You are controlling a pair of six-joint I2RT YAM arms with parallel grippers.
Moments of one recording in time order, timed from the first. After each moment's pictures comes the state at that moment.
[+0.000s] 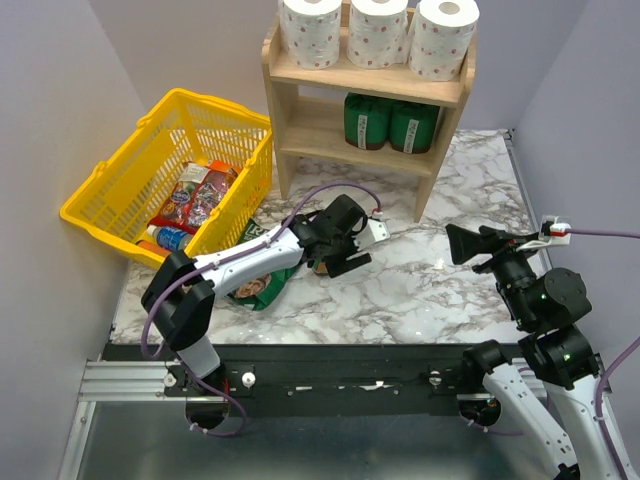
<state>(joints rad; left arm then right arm) -0.89 1.65 1.28 -0.56 -0.04 0.41 0.36 0.34 0.75 -0.35 0.13 0.44</state>
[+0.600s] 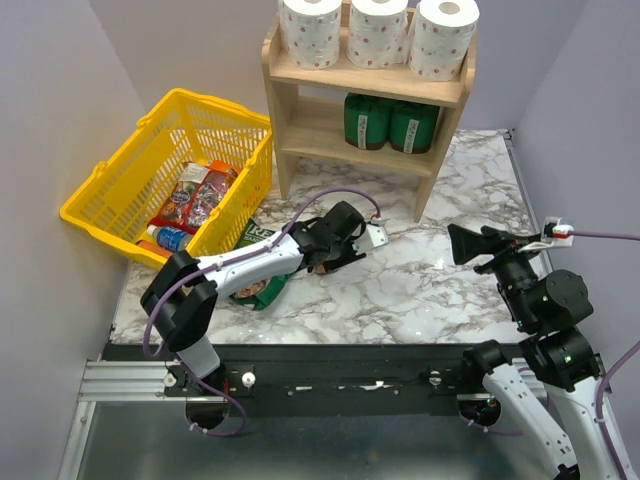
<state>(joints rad) -0.89 1.65 1.20 -0.46 -0.10 0.44 0.36 0.34 0.75 -0.35 0.14 0.44</state>
